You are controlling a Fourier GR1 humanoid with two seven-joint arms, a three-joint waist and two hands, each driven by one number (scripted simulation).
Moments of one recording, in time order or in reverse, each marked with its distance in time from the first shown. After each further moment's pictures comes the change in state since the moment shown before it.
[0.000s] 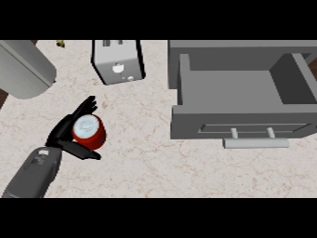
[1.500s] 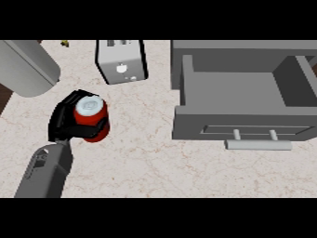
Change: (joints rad) left arm 0.124 -0.167 0.115 -0.515 0.210 0.267 0.329; right arm 0.070 0.009 -0.047 -0.026 -0.044 0.025 -0.047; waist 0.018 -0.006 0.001
